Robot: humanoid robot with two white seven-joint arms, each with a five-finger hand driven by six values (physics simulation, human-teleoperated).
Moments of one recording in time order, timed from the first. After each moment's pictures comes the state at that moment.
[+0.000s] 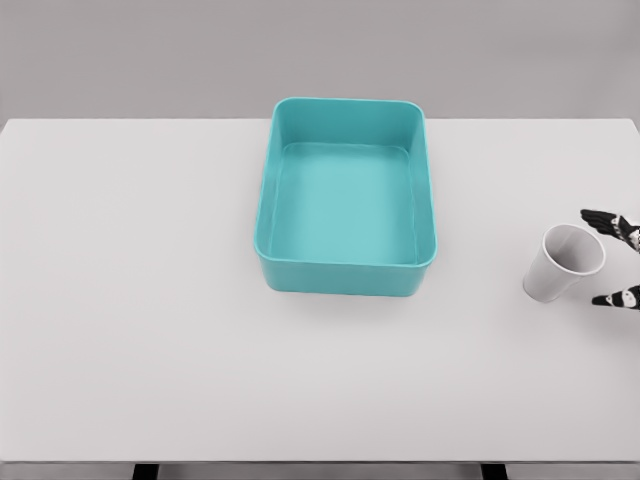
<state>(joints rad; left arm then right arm) 0.06 0.00 0.01 -0.08 0.00 0.08 0.01 -0.23 -1.15 0.75 -1.23 -0.57 -0.61 0.18</state>
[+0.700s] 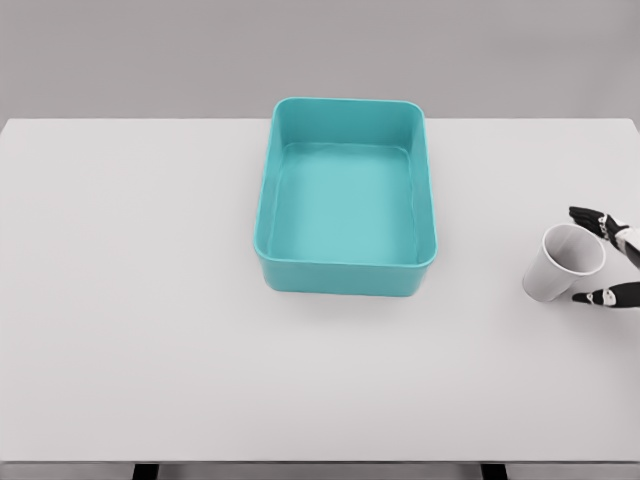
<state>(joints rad) 0.06 0.00 0.01 -0.08 0.00 0.08 0.01 -0.21 -1.12 0.75 -1.27 -0.58 -0.61 0.09</state>
